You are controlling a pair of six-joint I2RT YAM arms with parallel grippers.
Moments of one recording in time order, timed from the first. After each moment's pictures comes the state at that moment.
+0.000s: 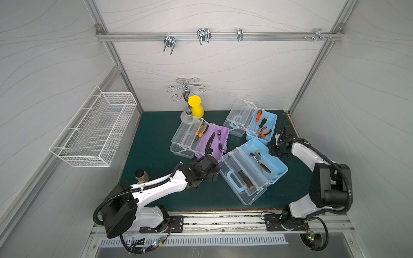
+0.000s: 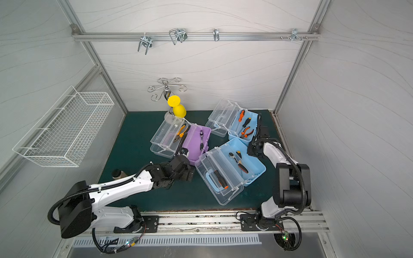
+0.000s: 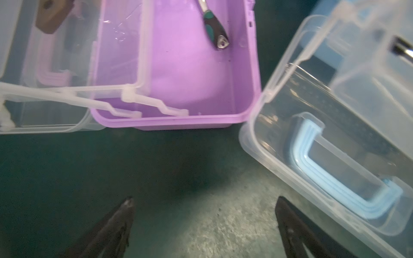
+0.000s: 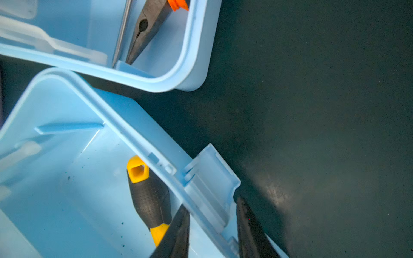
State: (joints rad) left arm -0.86 1.29 0.77 -0.47 -0.35 -0.49; right arm 0.02 1.54 1.00 -0.61 -0.08 0.21
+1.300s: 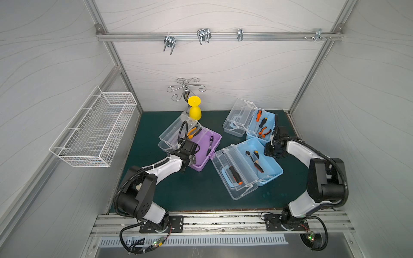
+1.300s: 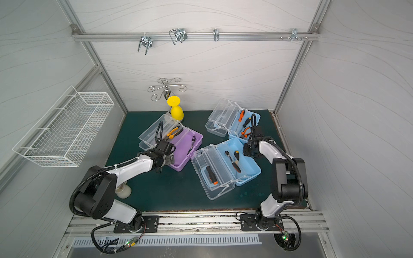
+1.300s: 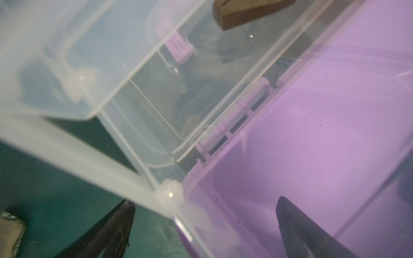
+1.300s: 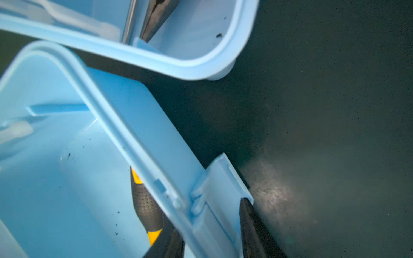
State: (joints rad) left arm -0.39 1.49 0.79 -0.44 -0.45 -0.56; right arm 0.10 1.62 1.02 -0.62 -0.12 0.26
